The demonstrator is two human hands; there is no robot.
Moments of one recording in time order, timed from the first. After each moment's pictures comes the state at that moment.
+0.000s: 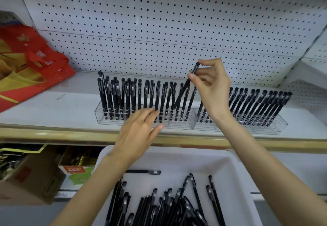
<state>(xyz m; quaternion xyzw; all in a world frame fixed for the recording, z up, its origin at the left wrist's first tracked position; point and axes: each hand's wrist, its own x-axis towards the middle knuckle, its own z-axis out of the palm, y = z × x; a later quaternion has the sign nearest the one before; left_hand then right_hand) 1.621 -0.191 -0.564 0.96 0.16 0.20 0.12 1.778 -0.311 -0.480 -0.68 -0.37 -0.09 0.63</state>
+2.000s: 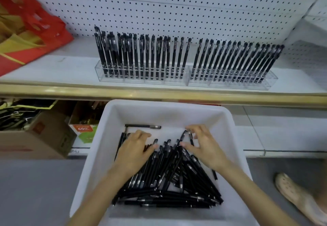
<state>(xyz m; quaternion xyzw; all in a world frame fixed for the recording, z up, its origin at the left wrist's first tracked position) 1.518 -0.277 -0.673 0.94 0.22 0.05 0.25 1.669 -0.461 -0.653 -0.86 -0.40 0.14 0.27</state>
